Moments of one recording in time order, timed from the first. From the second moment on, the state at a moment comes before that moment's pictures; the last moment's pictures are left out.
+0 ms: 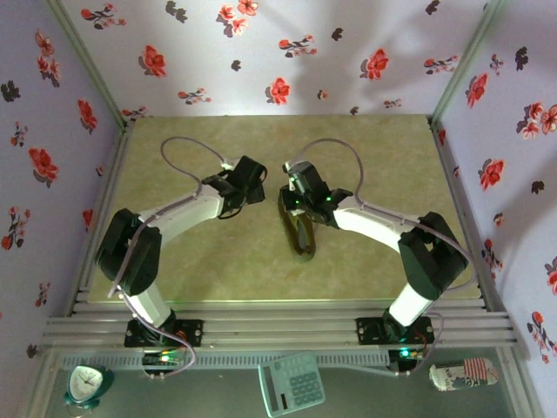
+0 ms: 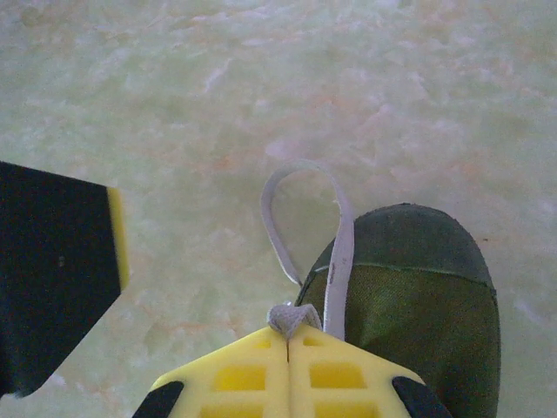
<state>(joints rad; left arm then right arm) -0.68 1.69 1.22 -0.53 -0.40 -0.74 0.73 1.64 1.08 -0.14 0.08 0.34</state>
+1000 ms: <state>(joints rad) -0.76 1.58 1.20 -0.64 -0.59 -0.78 0.74 1.61 1.09 -0.14 0.09 0.28</state>
